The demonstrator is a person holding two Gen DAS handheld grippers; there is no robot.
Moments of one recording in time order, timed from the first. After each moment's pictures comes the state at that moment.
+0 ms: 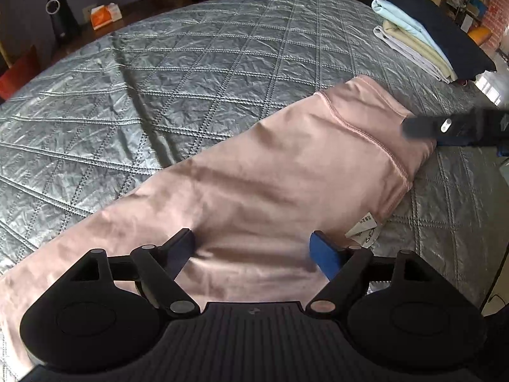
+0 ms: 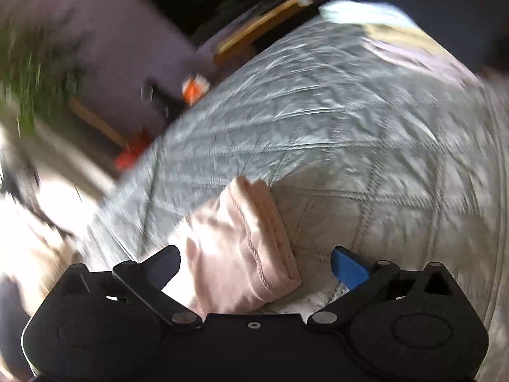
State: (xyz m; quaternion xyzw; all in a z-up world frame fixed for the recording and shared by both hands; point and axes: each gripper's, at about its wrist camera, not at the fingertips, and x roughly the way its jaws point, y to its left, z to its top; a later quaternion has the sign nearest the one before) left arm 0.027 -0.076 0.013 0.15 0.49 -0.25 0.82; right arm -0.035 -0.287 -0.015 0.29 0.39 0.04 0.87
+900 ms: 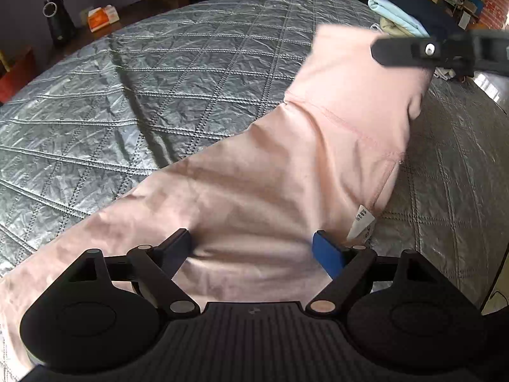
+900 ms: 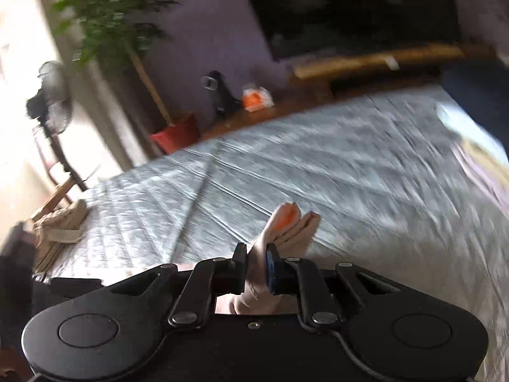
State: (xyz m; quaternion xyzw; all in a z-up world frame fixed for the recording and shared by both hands) left arm 0.026 -0.079 0.011 0.15 0.49 -0.25 0.82; right arm -0.021 -0.225 0.052 0.15 0.31 0.11 0.93
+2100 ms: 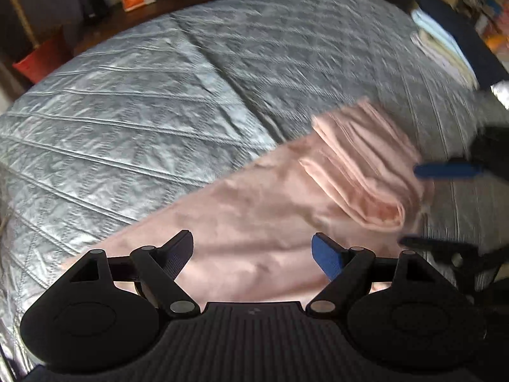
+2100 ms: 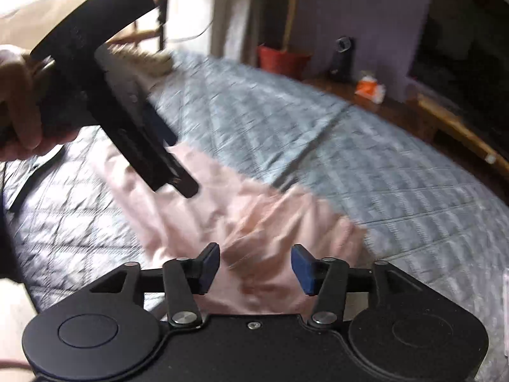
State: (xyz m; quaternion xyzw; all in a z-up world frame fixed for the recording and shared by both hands) left arm 0.048 0.008 0.042 0.16 0.52 -0.23 0.81; right arm -0.048 -0.086 0.042 -0.16 0.37 0.24 0.88
